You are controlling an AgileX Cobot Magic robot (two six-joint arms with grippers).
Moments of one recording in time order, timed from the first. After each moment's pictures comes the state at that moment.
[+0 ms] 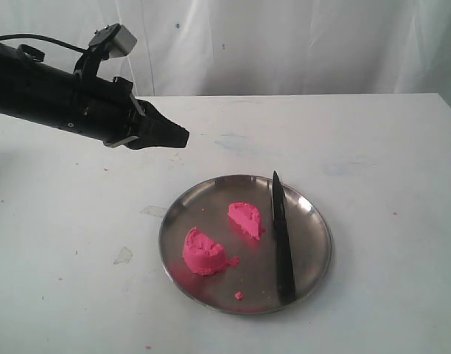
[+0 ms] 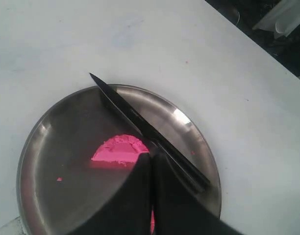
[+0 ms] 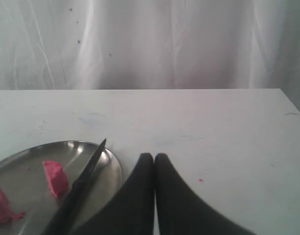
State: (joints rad) left arm -0.20 1.61 -1.12 -1.23 0.82 1.23; right arm 0.09 0.01 -0.12 0.30 0.32 -0.25
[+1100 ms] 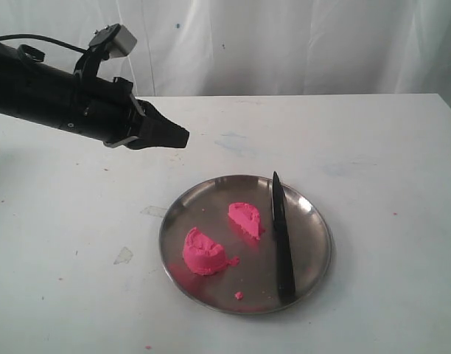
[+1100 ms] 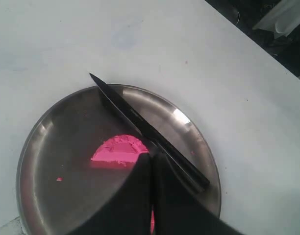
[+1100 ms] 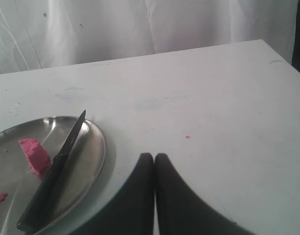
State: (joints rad) left arm -0.20 1.61 -1.12 -1.23 0.82 1.23; right arm 0.08 0.01 -0.01 0.09 0.29 0.06
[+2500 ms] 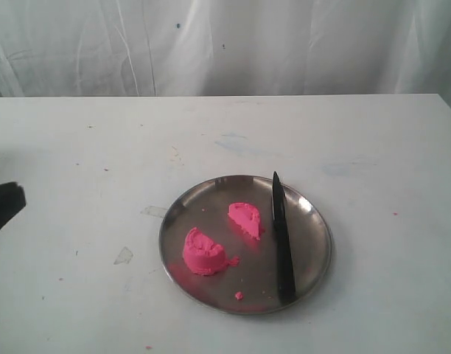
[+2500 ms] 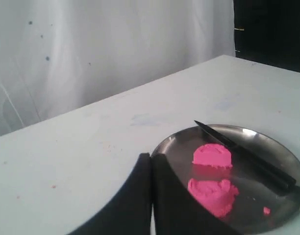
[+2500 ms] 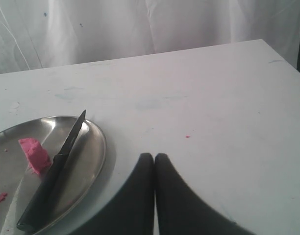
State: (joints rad) left arm -0.56 0.49 -0.18 -0.44 -0.16 0.52; right arm 0.08 0.01 -0.01 0.09 0.29 0.06
